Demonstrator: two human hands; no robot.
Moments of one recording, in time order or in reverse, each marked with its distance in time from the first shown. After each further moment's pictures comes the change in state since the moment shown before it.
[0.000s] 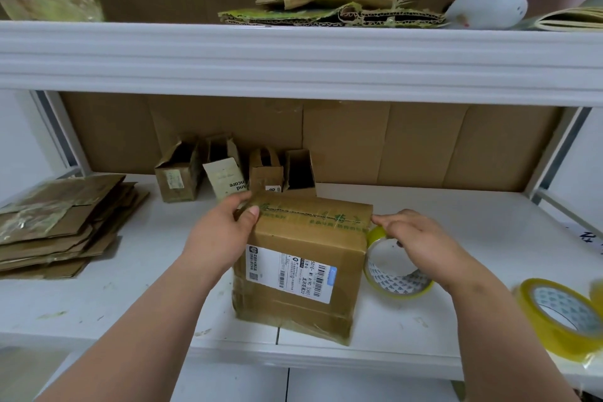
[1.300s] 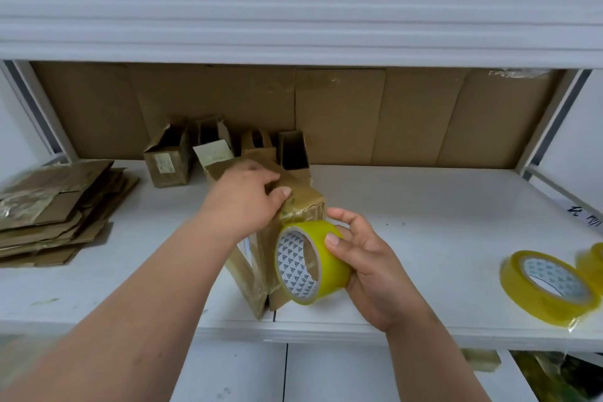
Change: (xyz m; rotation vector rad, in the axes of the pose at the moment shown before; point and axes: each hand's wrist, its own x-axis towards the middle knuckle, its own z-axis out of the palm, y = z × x) left_hand 0.019 0.025 0.013 0.615 -0.080 0.340; right_hand -0.041 -0.005 0.081 1.004 -0.194 -0.026
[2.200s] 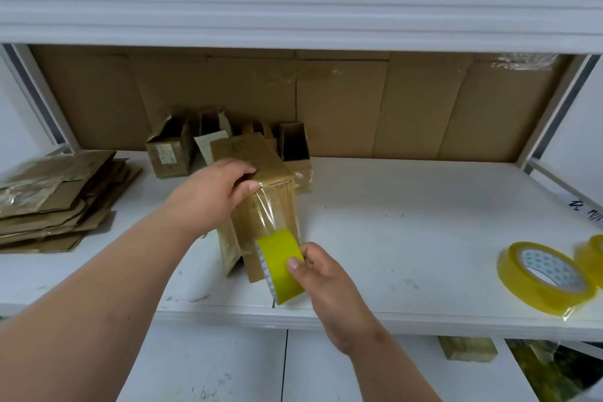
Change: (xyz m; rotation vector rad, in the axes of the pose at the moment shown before) left_hand -0.008 -0.050 0.002 -0.029 0.032 0.157; right_hand -0.012 0.054 0.024 -0.289 -0.039 0.053
